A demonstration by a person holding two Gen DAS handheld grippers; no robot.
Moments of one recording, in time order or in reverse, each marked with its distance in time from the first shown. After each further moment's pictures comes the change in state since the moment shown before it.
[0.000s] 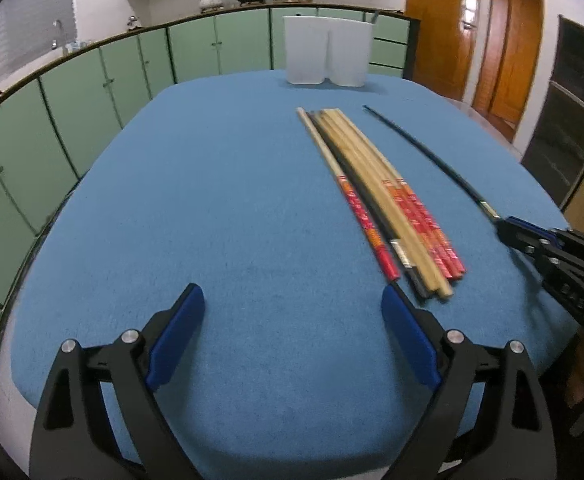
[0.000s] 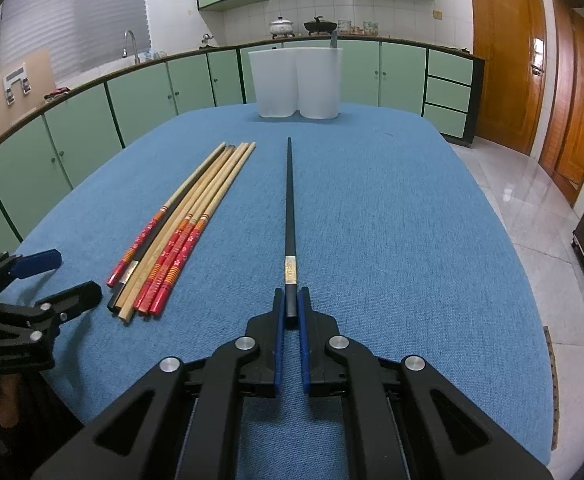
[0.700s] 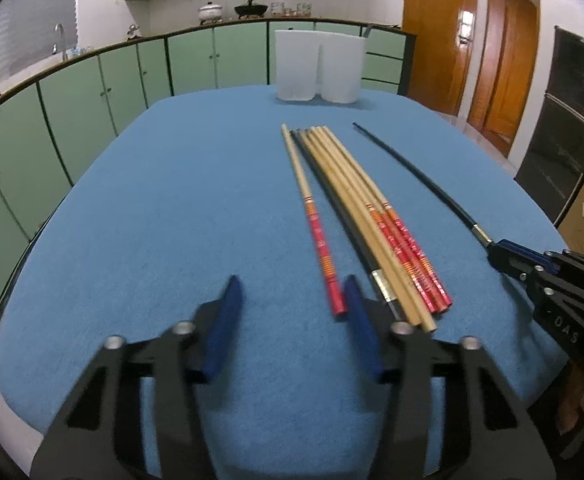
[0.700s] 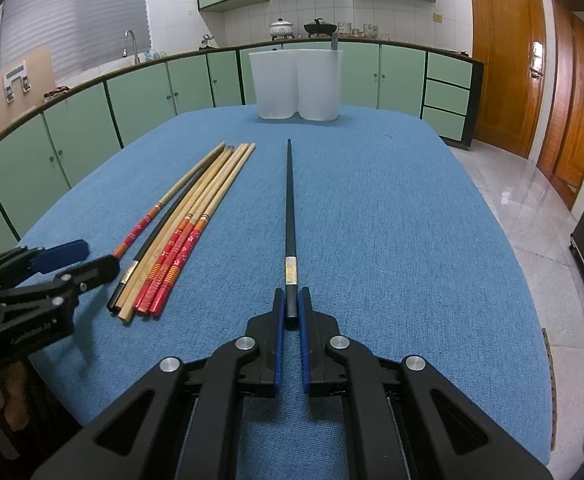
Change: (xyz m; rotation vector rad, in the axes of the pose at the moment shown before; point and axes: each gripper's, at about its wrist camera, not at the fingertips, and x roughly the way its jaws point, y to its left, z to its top) left arm 0.010 -0.008 0.005 -0.012 -0.065 0.000; right arm 0.000 0.002 0.001 -0.009 -0.008 -0.011
